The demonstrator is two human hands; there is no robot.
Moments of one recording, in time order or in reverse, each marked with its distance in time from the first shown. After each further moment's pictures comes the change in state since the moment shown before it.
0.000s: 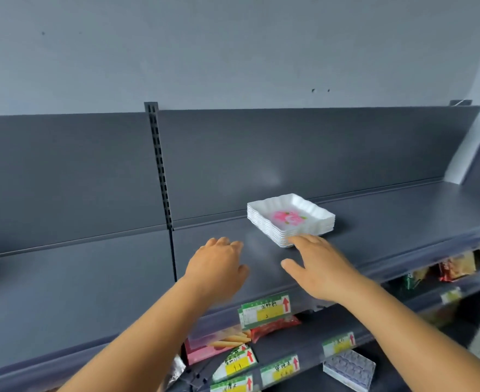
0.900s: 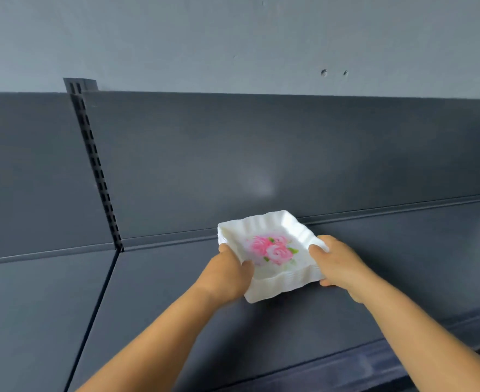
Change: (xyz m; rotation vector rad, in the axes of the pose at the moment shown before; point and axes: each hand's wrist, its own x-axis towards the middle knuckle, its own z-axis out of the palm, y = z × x) left_hand 0.175 0.053 0.057 -0.681 -0.093 -0.394; right_hand 0.170 0.148 0.014 0.652 -0.053 0.370
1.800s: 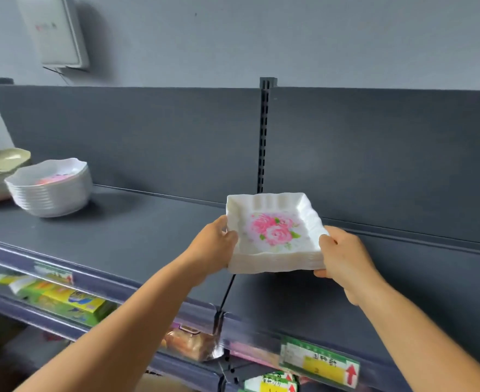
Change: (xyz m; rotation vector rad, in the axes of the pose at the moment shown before) left_hand -0.128 -0.122 -0.122 -0.310 0.473 -0.188; right_hand -0.082 -0.100 0.132 0.277 -0.316 -0.347
